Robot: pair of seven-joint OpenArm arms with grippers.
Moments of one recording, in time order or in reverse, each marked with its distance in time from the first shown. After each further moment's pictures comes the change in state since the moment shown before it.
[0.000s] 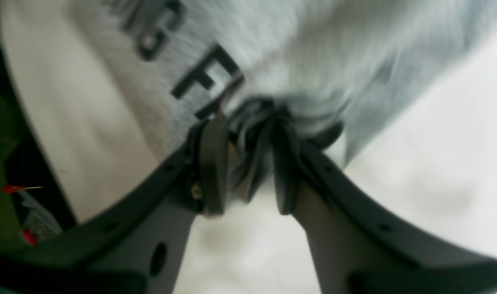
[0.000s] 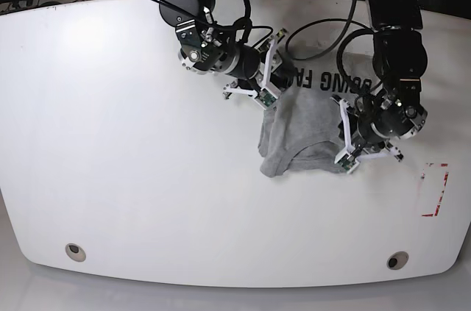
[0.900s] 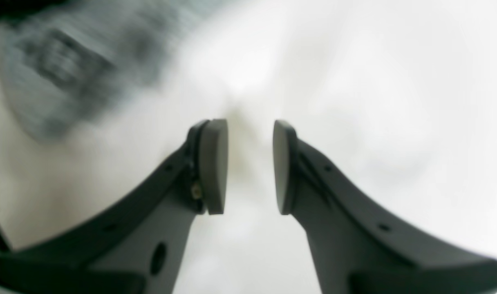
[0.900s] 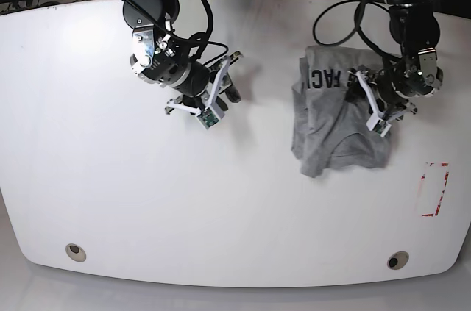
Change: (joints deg) left arm 9.7 -5.2 -12.1 -14.3 -4.7 0.5 -17.8; right arm -0.3 4.9 14.1 9.4 0.0 0.8 -4.6
